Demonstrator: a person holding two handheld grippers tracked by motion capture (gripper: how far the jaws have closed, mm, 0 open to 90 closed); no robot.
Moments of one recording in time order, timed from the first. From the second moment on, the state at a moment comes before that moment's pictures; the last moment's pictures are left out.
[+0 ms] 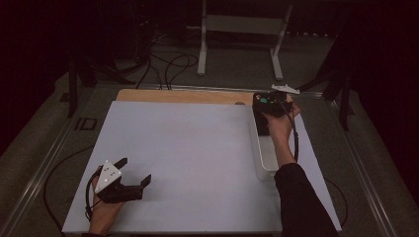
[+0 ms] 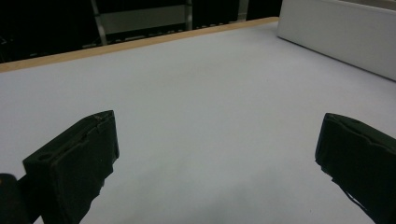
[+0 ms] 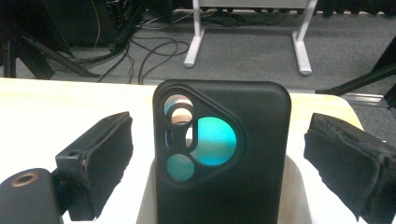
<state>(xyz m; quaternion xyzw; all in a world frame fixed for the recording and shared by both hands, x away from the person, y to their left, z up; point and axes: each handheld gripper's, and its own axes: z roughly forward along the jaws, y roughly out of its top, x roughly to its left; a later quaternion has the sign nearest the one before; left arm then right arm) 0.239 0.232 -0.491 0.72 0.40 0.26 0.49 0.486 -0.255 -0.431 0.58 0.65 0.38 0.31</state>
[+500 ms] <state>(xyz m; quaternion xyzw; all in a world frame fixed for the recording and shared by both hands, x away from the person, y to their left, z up) 0.240 0.231 -0.491 0.73 0.40 0.26 0.49 0.467 -0.257 -0.417 0.56 0.66 0.41 0.29</state>
